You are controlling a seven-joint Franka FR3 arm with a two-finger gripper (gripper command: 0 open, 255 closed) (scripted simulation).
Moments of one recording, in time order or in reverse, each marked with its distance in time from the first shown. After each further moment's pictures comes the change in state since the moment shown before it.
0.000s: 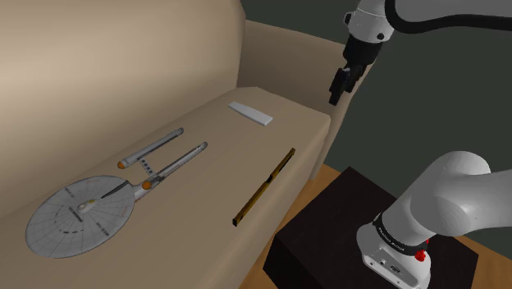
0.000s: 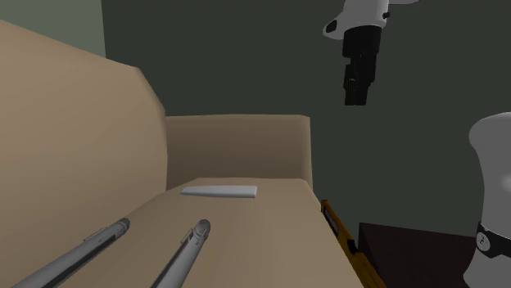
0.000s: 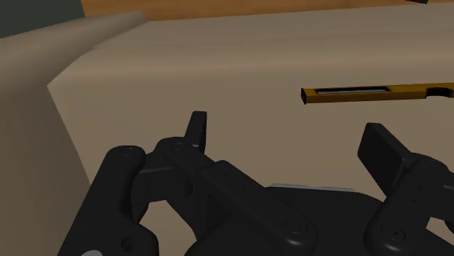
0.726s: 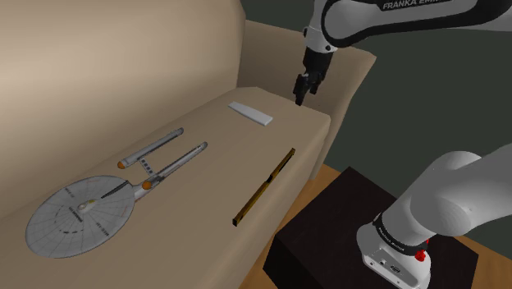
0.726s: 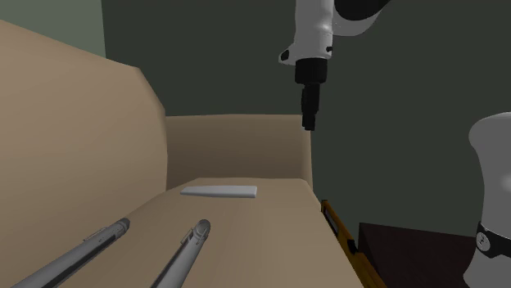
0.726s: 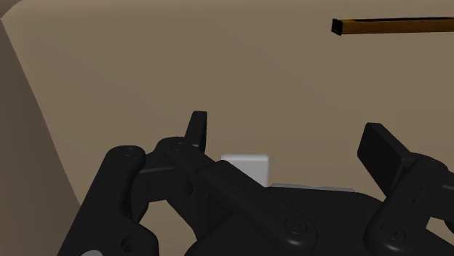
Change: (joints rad) arm 0.003 0.355 -0.002 0.115 -0.004 0.225 -0.021
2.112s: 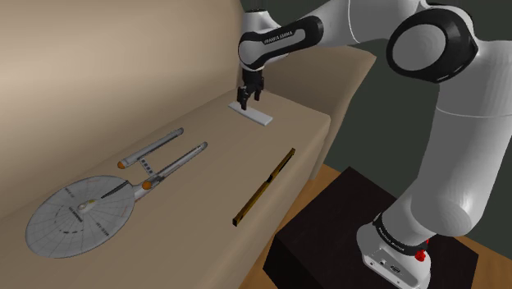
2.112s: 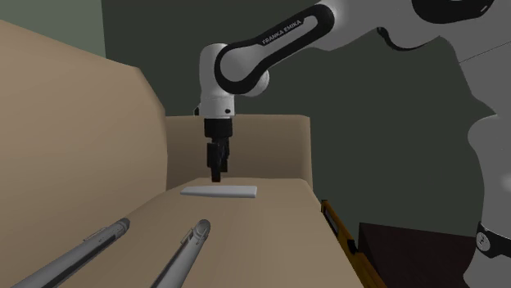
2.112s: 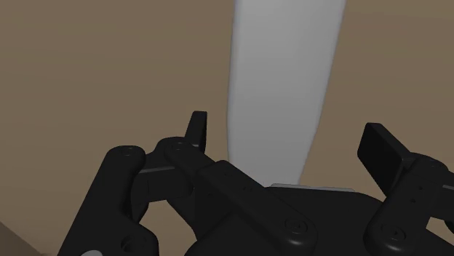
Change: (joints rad) arm 0.022 0.834 0.020 0.656 -0.019 0.143 -0.035
